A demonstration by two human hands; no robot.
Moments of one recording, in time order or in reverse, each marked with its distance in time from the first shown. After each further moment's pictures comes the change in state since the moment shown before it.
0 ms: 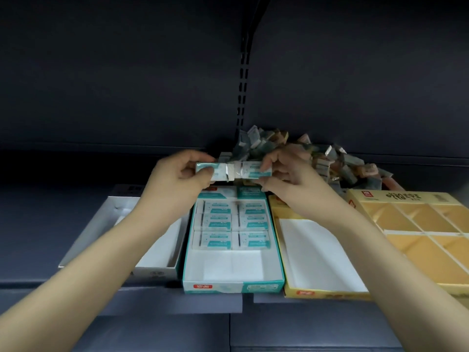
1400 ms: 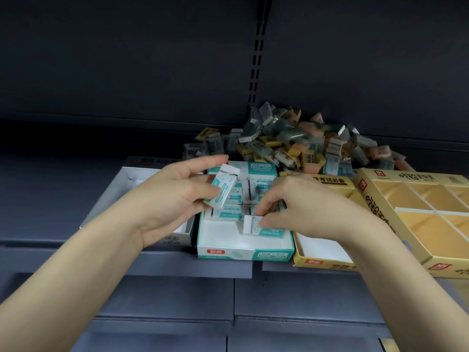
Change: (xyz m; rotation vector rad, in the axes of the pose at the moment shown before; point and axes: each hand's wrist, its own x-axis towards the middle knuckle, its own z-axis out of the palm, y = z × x) left_hand -0.050 0.017 -0.020 -0.459 -0.335 -0.452; right_hand -0.038 -0.038 0.017 -0.575 -0.456 0.162
